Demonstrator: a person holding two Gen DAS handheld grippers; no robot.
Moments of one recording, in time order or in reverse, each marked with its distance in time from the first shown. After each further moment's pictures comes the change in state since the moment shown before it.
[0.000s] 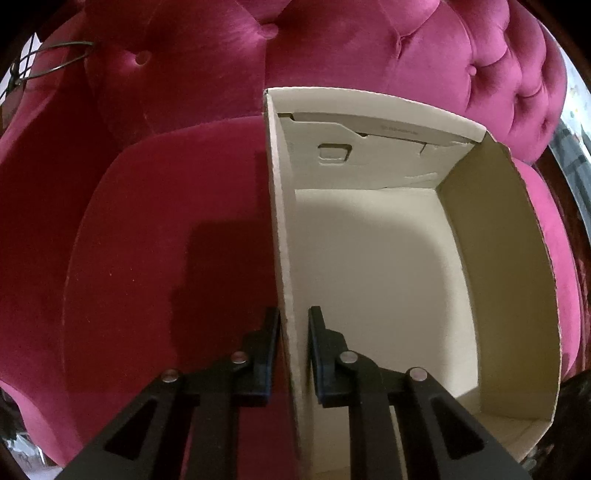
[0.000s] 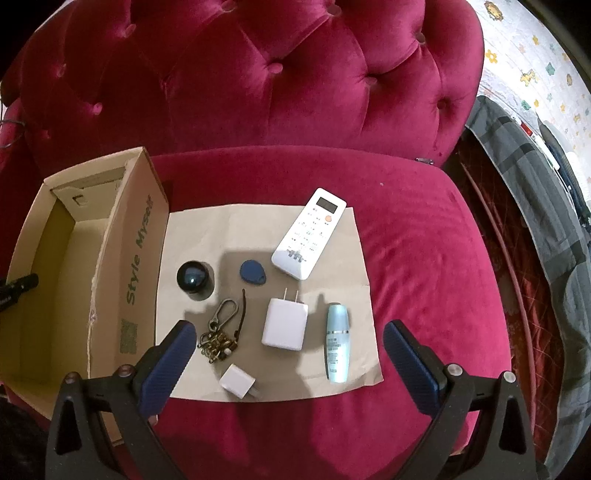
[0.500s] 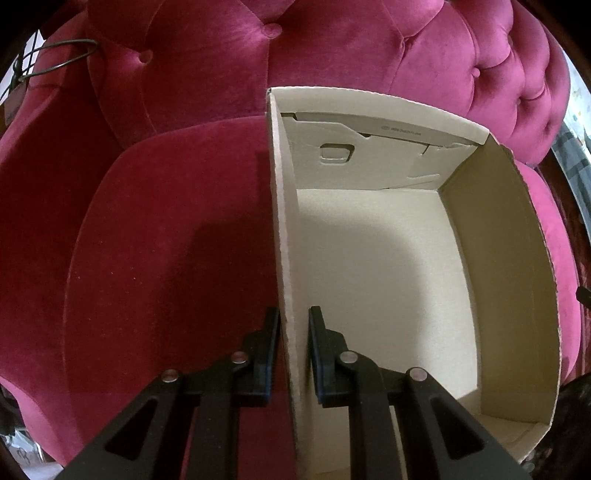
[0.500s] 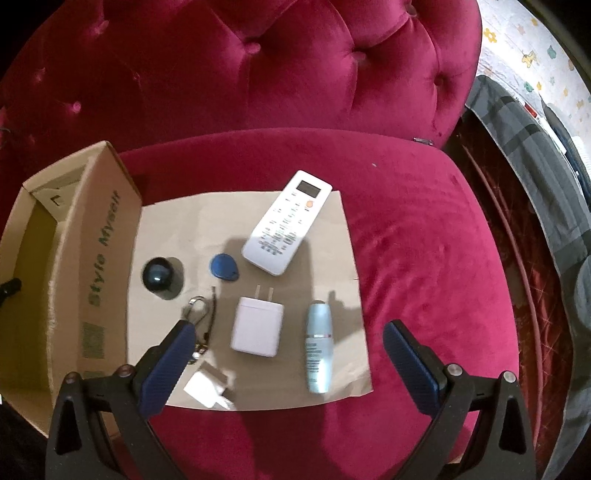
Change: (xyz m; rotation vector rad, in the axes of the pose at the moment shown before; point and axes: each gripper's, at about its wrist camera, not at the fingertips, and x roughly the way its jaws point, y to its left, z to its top) left arm 0.004 -0.001 0.002 -0.001 -0.002 0.016; right arm 0.037 -0.031 -0.002 0.021 0.055 0.015
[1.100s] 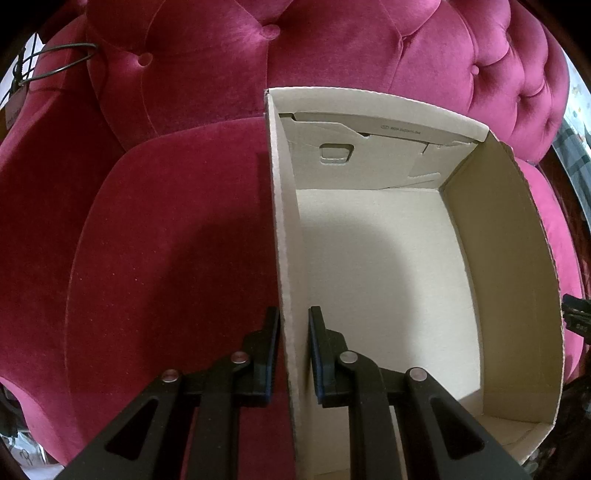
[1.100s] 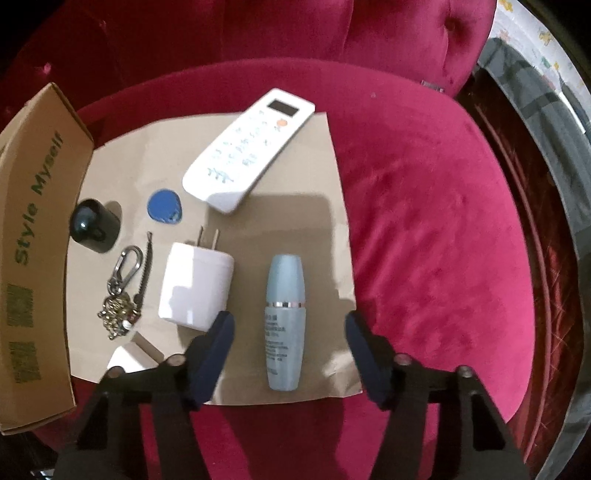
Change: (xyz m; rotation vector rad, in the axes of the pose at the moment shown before) left arm -0.001 -0.002 -0.001 0.006 -0.003 0.010; right arm 0.074 -0.028 -0.021 -0.016 0.168 0.008
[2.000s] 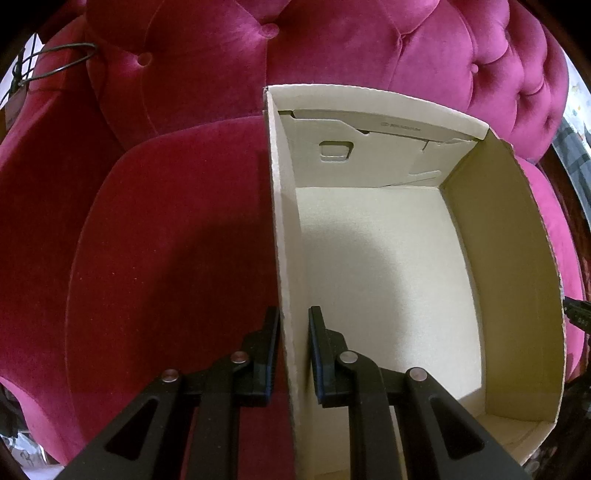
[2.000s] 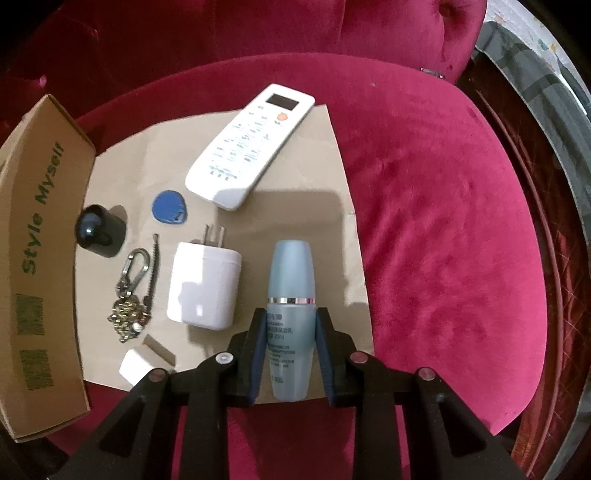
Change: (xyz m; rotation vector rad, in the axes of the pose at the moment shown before) left arm 0.001 0.001 -0.001 0.002 0.009 -0.001; right arm -0.003 -0.001 0.002 0.043 0.008 0.040
